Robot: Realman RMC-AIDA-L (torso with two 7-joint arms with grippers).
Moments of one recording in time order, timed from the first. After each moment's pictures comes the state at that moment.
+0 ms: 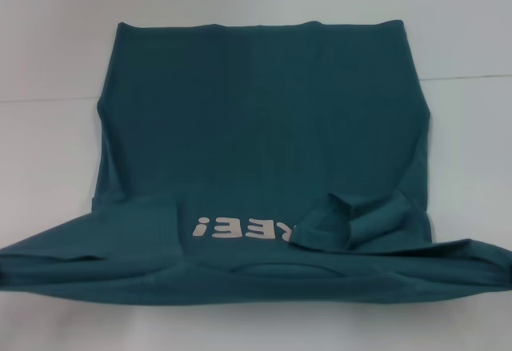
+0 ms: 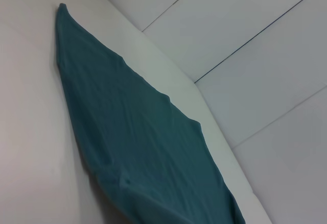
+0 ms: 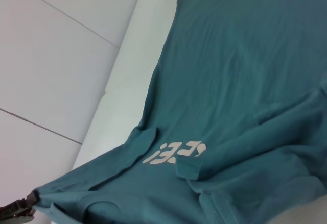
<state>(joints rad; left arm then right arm) -0.17 -2.16 -2.88 -1.08 -1.11 1.84 -2.12 0.24 2.06 -0.35 -1.11 -2.18 -1.99 2.25</state>
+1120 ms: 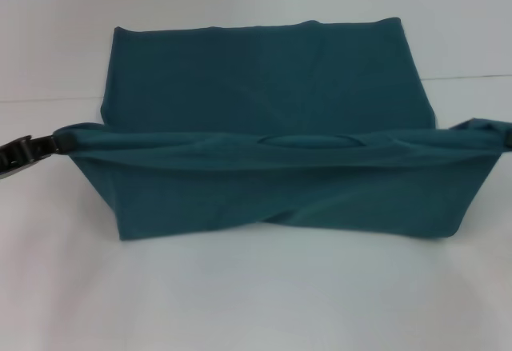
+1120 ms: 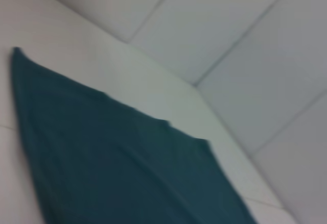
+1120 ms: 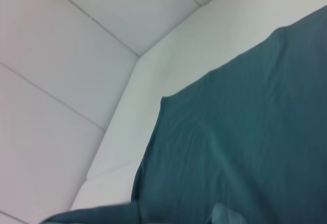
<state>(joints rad) -0.52 -2.06 -2.69 -0.81 -1.09 1.40 -2.10 0.46 1.91 -0.29 -0.84 -2.15 -1.70 2.26</state>
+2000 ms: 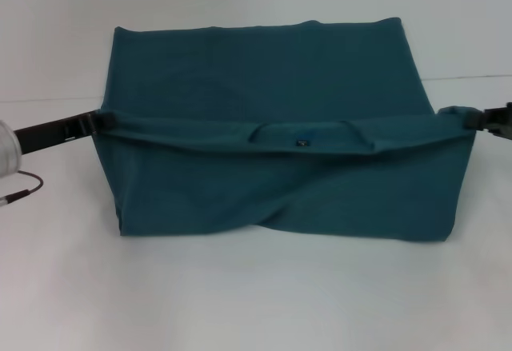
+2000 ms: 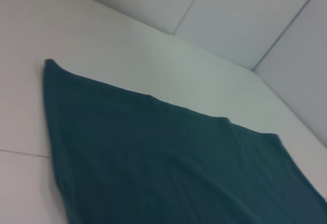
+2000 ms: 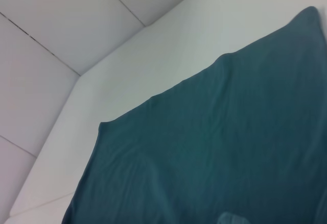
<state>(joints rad) -0.68 -2.07 -2.48 -0.64 -1.09 0.97 -2.06 0.57 1.92 -0.43 -0.66 -2.15 -1.30 2.22</state>
